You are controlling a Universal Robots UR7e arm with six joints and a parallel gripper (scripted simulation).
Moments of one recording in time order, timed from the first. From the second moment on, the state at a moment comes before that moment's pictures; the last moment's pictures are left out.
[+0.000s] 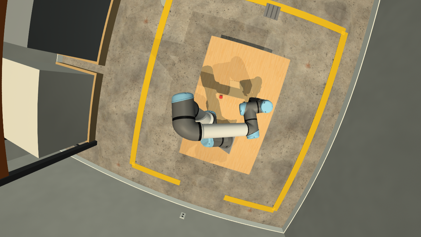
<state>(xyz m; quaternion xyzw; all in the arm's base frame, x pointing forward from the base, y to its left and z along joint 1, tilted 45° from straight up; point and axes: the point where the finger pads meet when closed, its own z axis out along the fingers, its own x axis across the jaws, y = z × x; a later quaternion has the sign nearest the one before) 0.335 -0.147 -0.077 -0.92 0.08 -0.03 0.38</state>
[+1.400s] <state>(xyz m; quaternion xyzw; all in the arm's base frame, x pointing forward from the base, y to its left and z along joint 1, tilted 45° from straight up) 0.346 -0.076 -0.149 -0.92 0.08 -0.03 0.38</state>
